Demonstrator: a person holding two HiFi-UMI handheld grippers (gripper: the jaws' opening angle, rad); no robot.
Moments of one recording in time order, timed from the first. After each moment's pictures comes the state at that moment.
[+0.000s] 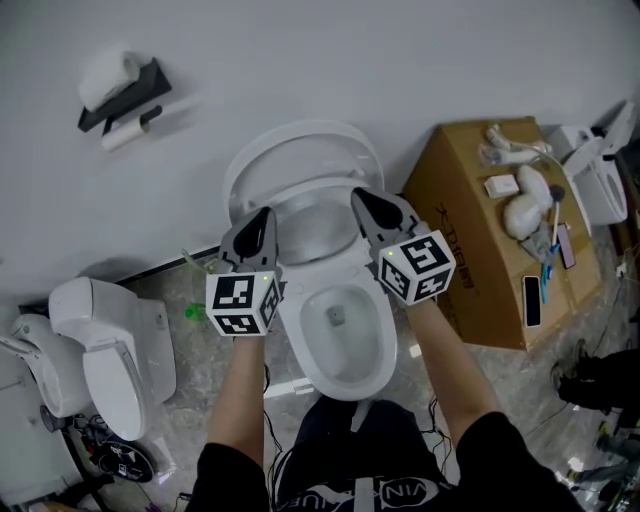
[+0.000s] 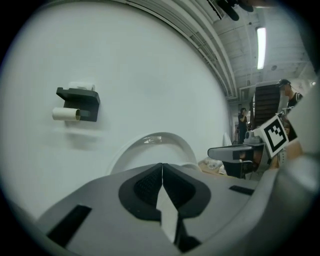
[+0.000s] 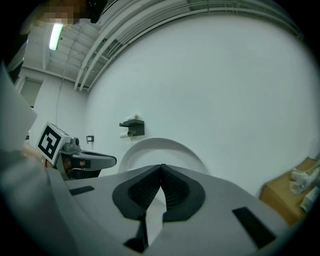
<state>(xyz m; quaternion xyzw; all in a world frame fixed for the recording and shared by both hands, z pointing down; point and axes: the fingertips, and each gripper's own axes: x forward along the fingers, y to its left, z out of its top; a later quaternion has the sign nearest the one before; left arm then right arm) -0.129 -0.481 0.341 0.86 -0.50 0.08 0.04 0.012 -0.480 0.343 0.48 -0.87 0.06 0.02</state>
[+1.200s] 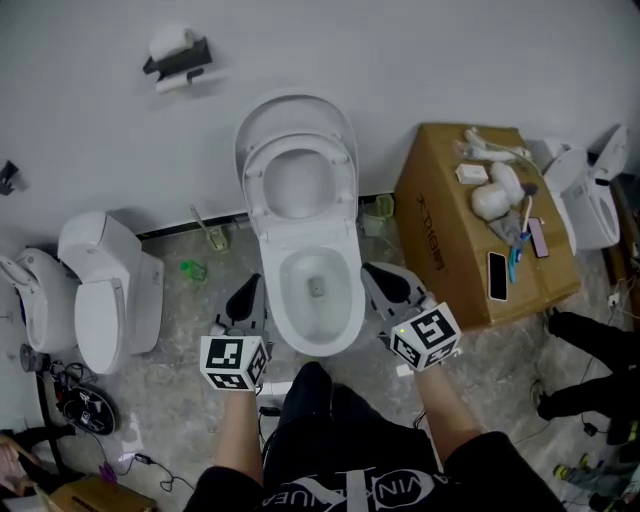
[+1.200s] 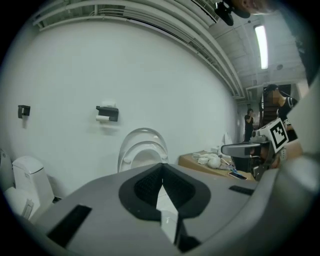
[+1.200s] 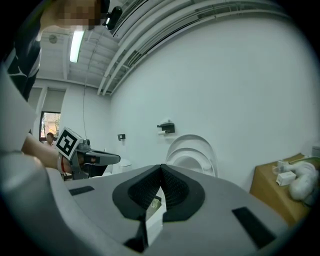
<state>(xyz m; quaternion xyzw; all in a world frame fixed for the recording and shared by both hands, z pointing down) -0.123 -0.162 0.348 0.83 -0.55 0.09 0.08 0.060 -0.162 0.342 0.40 -0.91 0.07 0.04</state>
